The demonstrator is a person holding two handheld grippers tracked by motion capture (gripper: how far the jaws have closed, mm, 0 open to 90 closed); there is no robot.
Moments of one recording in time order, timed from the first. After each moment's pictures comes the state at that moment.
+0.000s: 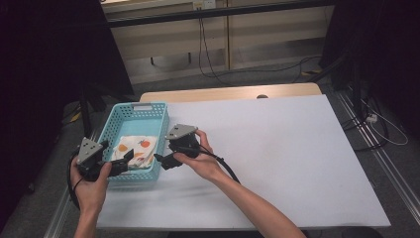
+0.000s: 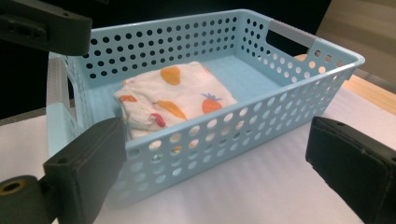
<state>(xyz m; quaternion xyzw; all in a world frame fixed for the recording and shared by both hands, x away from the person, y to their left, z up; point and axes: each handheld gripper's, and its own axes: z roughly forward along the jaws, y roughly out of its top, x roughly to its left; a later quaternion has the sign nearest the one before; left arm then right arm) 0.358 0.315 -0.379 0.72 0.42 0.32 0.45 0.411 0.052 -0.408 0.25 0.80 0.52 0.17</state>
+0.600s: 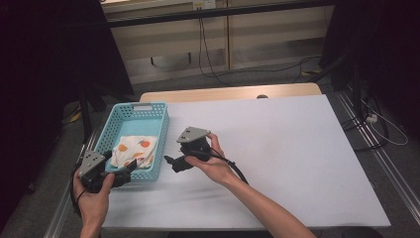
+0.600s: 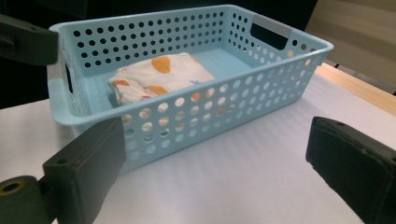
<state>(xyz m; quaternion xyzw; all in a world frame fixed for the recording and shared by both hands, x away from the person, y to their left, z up) 0.337 0.310 -0.391 0.71 0.43 0.30 0.46 0.398 0.022 -0.410 0.26 0.79 0.52 0.19</state>
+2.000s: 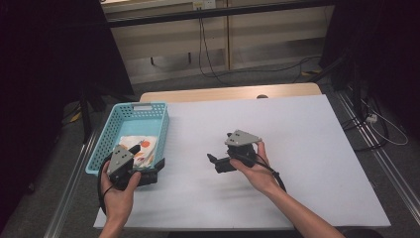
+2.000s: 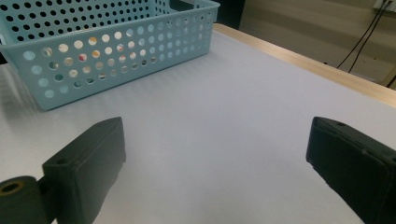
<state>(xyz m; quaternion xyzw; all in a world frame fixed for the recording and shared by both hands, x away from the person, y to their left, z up) 0.337 0.238 -0.383 0.75 0.36 0.27 0.49 0.370 -0.091 -0.422 0.34 0.76 0.50 0.24</state>
